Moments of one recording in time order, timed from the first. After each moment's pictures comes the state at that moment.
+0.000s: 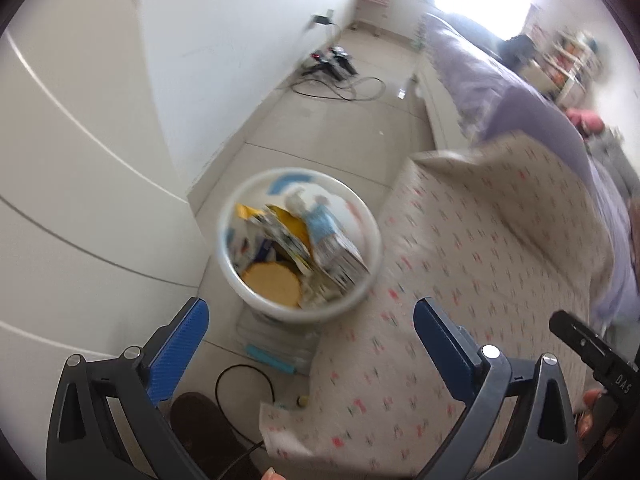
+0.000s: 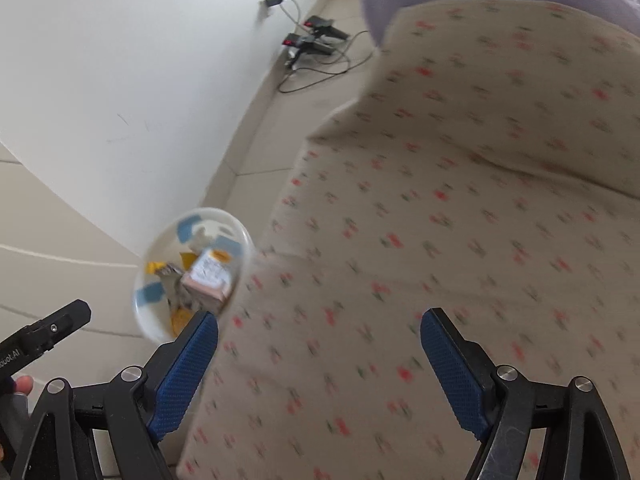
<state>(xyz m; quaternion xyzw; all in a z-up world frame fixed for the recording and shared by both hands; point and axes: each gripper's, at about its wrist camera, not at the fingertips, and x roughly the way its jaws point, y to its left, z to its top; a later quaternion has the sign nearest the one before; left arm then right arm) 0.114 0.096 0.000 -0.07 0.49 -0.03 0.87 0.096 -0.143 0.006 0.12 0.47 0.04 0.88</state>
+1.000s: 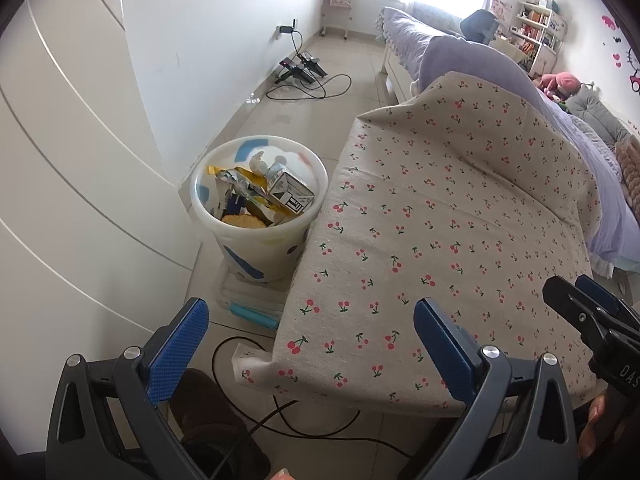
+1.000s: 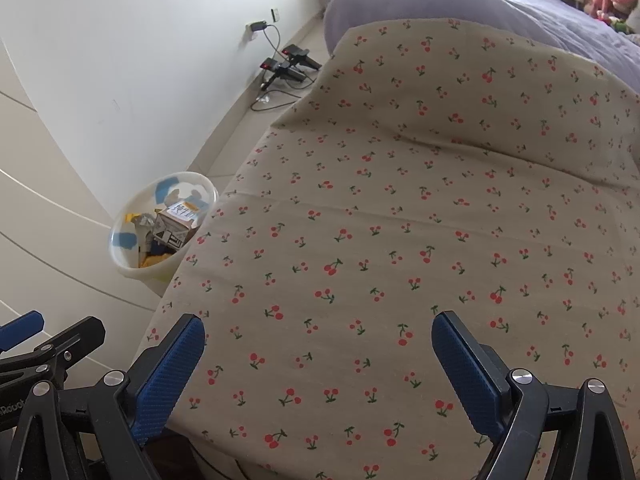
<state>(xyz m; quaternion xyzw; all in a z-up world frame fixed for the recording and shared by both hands) 0.015 0.046 -0.007 -0.02 0.46 -0.04 0.88 -0.011 -0.147 0.007 0.07 0.42 0.00 0.91</state>
